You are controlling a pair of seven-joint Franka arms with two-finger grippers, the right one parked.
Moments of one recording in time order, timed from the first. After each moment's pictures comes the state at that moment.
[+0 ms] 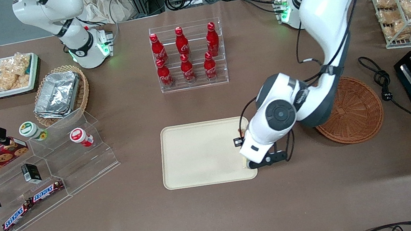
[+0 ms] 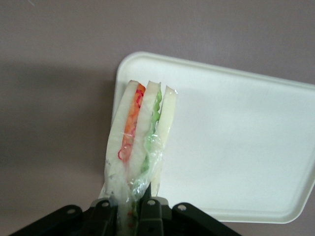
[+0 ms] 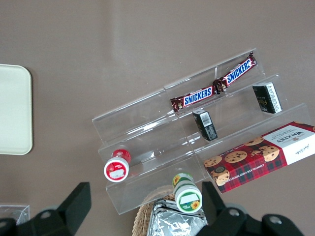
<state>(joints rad) -0.27 0.78 -0.37 -1.30 0.10 2.03 -0.72</state>
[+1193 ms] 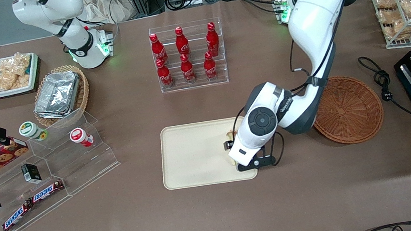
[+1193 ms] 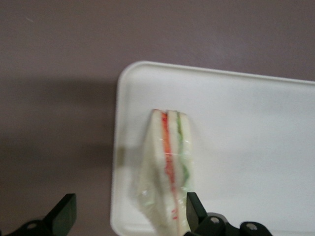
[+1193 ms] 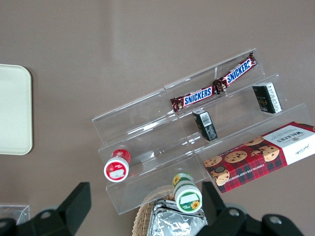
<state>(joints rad) -0.31 0.79 -0.34 -1.24 0.20 1.97 -0.73</state>
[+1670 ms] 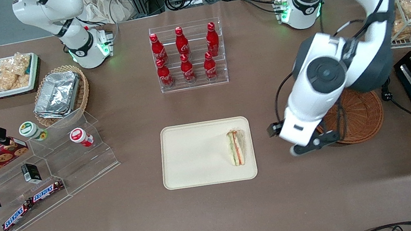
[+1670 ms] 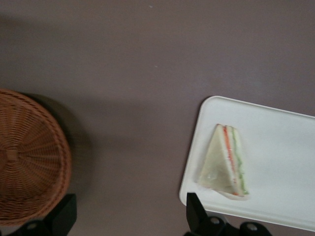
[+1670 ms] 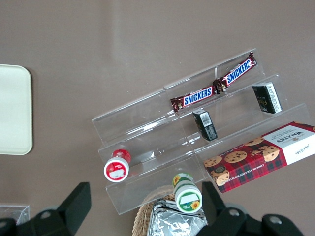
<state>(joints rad) -0.14 0.40 -0.32 -1.48 0.16 1.87 -0.66</state>
